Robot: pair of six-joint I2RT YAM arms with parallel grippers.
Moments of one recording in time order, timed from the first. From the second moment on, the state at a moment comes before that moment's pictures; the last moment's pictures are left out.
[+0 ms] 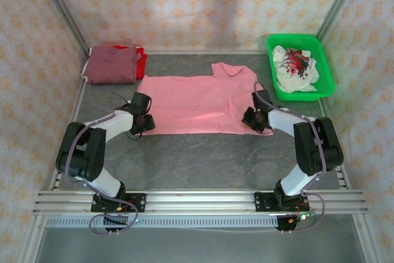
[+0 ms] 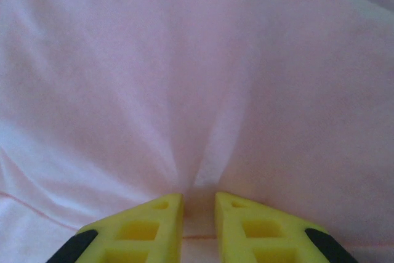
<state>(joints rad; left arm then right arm) -0.17 1.55 0.77 -0.44 -0.13 -0.58 0.22 1.59 0.78 -0.29 -0.11 0.77</state>
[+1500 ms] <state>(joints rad) -0.21 1.53 0.93 -0.69 -0.18 -0.55 0.25 1.44 0.82 -0.40 -0.05 0.74</state>
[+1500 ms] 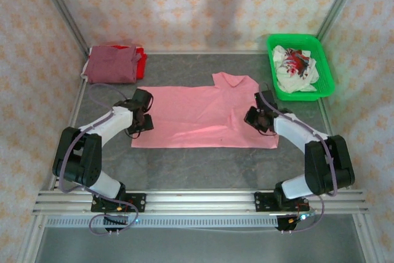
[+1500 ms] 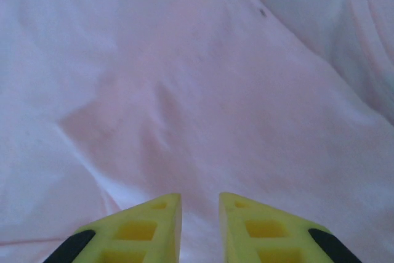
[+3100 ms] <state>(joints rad) -0.21 1.68 0.98 -0.56 -0.15 -0.57 0.25 1.88 1.19 -0.42 -0.07 0.75</state>
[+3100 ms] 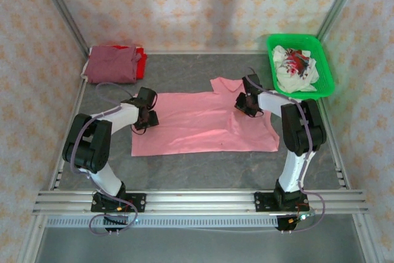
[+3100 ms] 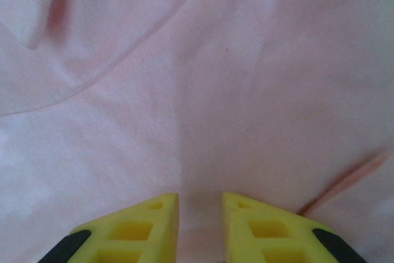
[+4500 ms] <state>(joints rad) -0.06 1.88 1.42 -0.68 -0.19 -0.45 0.22 2.19 1.53 -0.24 -0.25 1.05</state>
